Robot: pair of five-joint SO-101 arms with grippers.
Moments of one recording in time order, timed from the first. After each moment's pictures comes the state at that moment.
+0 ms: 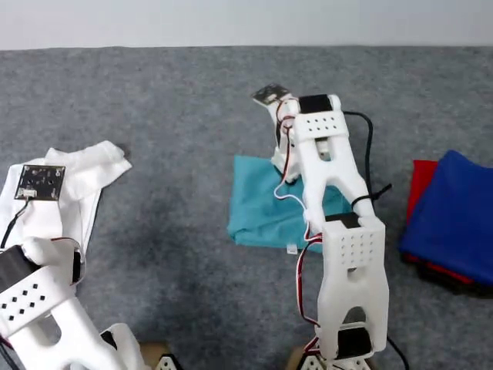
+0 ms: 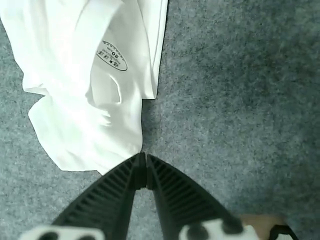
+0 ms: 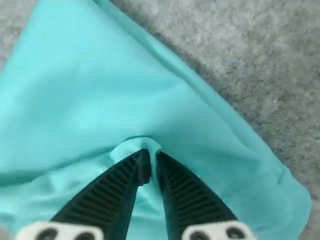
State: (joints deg) left arm -39.5 -48.3 43.6 91.8 -25.0; right arm -12.2 44.0 -40.9 94.4 26.7
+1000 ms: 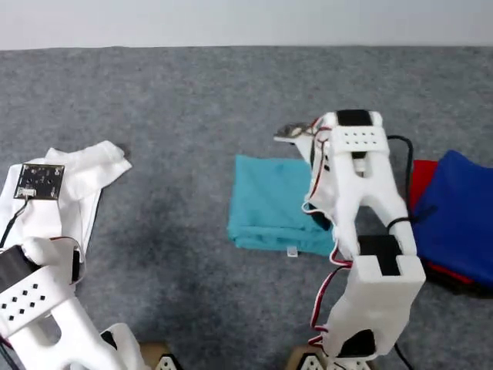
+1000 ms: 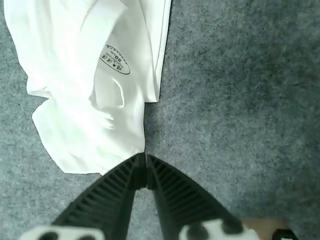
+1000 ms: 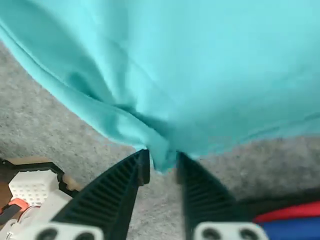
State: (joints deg) left arm -39.5 -48.3 43.6 90.9 -25.0; right arm -3.2 18.8 -8.0 100.7 41.5
